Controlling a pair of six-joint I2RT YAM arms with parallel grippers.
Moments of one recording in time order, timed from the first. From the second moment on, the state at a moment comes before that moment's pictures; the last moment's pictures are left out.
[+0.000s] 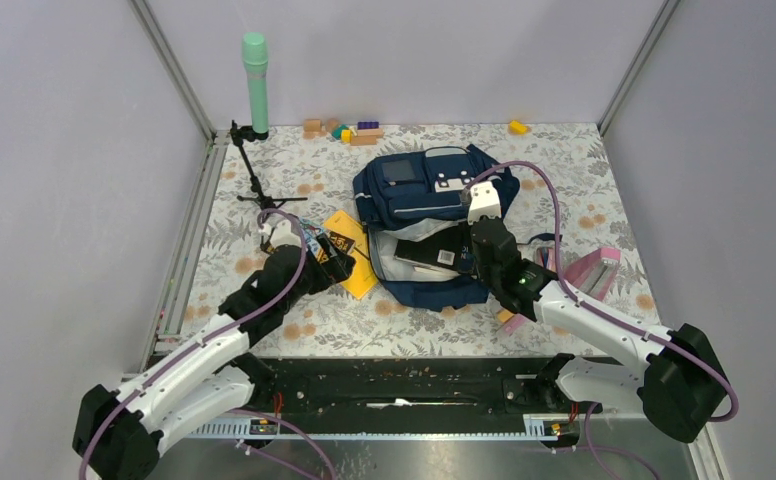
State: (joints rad) left arm -0.63 0.82 0.54 -0.23 -0.22 -0.82; right arm 0.73 1.14 0.68 0.10 0.67 -0.04
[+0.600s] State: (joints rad) left arm -0.44 0.84 0.18 0.05 -0.15 -1.22; right arm 0.73 1.15 0.68 0.10 0.66 -0.01
